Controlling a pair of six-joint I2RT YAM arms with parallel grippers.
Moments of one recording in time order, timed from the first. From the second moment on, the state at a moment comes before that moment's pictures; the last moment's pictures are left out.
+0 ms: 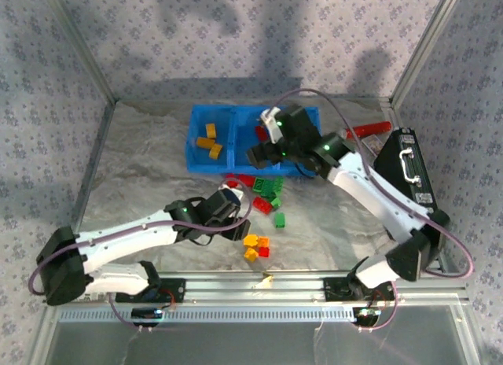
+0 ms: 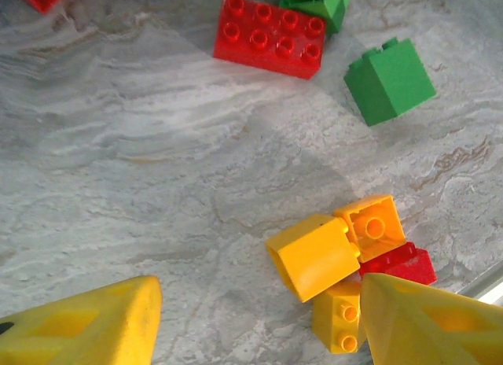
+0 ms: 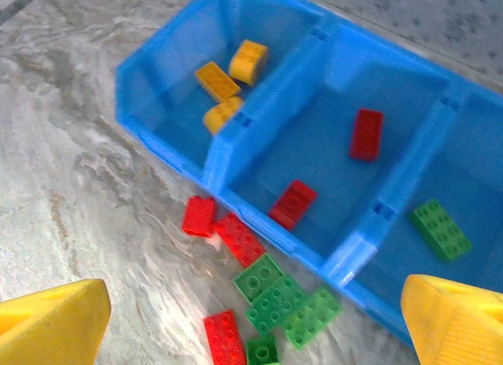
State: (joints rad) left arm -1.06 1.22 0.81 -0.60 -0.10 -0.60; right arm 0.70 1.44 1.48 -0.74 0.06 0.08
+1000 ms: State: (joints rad) left arm -1.12 1.63 1.00 -0.66 -0.02 -0.68; right arm 0.56 1.20 1.03 -0.62 -0.02 0.20
